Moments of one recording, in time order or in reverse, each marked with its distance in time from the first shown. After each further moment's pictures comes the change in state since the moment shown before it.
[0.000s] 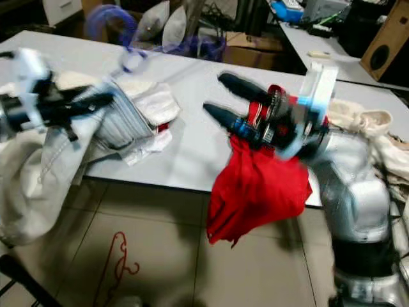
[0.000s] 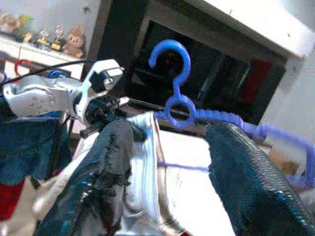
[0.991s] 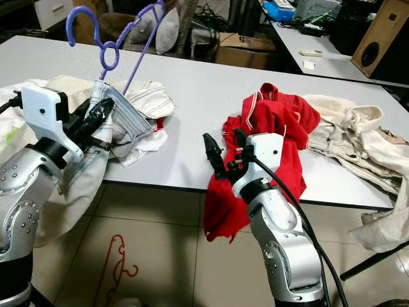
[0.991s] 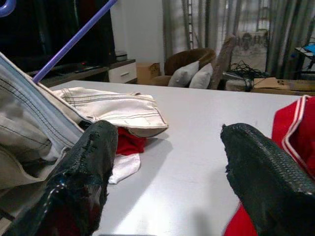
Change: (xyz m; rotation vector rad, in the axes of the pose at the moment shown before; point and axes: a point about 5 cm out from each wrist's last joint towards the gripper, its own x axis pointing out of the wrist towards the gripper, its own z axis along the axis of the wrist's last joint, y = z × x) left arm 0.016 -0.063 -0.020 -0.215 -0.100 0.525; right arm 0.002 0.048 -0.083 0.224 0.244 -0.754
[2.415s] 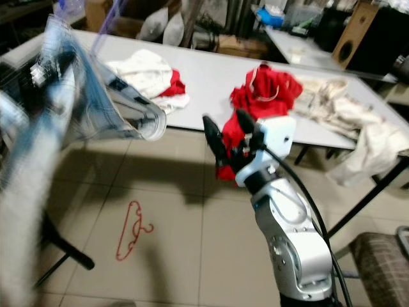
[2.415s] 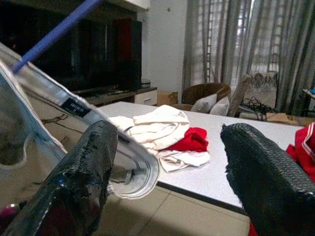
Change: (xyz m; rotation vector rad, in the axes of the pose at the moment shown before) left arm -0.027 0.029 0.062 0.071 -0.053 -0.157; right arm -0.001 0.005 0.030 -0.025 -0.096 0.091
